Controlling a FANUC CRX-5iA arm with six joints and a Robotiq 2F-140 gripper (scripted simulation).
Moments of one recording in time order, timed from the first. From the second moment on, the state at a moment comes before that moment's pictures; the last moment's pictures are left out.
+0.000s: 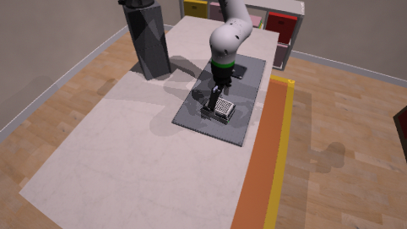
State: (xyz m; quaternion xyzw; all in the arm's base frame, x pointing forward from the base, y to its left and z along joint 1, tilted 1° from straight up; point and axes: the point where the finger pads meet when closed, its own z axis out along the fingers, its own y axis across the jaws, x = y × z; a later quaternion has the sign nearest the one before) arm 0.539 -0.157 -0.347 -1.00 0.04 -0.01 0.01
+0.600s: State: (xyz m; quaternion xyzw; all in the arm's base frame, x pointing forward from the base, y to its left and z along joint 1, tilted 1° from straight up) arm 0.539 -0.157 -0.347 -1.00 0.04 -0.01 0.01
